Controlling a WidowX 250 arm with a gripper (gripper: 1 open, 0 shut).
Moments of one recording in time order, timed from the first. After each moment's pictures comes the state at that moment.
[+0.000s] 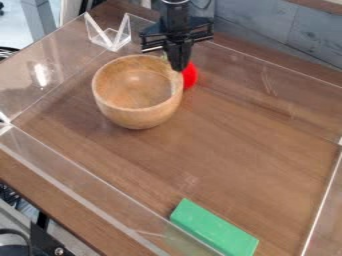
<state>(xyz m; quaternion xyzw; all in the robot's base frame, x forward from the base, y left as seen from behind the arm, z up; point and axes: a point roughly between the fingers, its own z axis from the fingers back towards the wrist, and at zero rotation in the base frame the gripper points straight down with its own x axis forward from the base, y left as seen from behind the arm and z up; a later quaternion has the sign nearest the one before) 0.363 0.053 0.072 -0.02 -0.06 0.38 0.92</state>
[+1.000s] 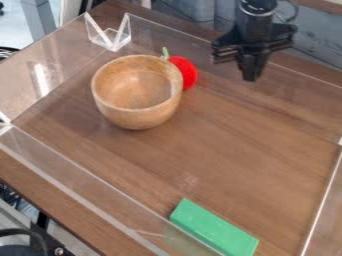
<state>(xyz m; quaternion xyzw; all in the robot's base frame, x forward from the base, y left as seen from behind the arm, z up) 0.367 -0.049 0.082 -0.03 -0.12 0.37 0.92</state>
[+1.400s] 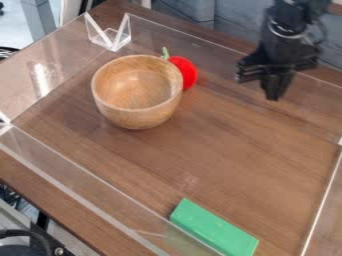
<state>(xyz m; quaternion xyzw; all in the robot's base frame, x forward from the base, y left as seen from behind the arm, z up) 0.367 -0.082 0.072 -0.02 -0.11 0.35 0.93</state>
